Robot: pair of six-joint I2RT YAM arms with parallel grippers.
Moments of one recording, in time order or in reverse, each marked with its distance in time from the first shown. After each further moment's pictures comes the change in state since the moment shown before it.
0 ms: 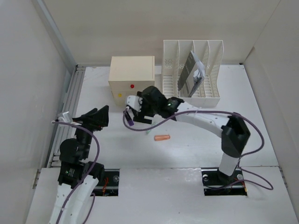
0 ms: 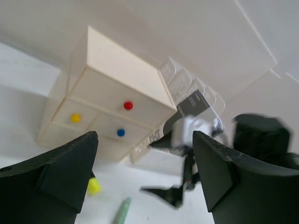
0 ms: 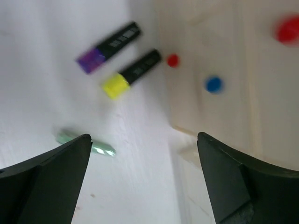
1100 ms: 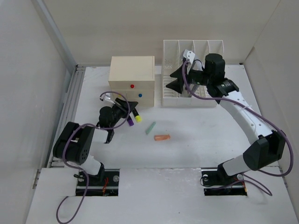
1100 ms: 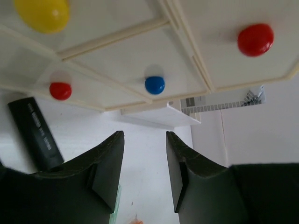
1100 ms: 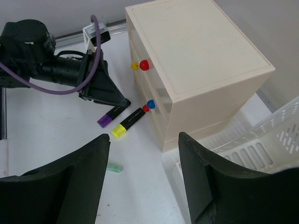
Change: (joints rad) left arm 0.006 1.368 -0.205 1.204 0.396 -0.467; right arm -0.579 -0.375 -0.103 0.195 -0.776 0.393
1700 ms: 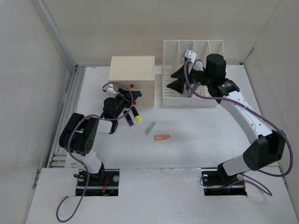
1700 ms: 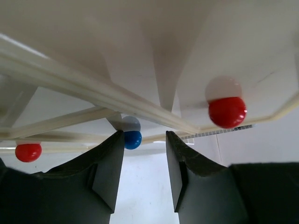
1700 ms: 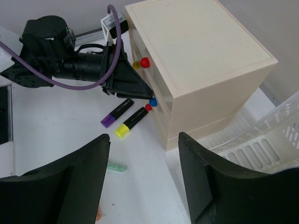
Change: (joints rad) left arm -0.025 0.153 0.209 0.035 -0.057 -0.016; right arm -0.018 -0.002 -0.016 0.019 -0.021 0.037
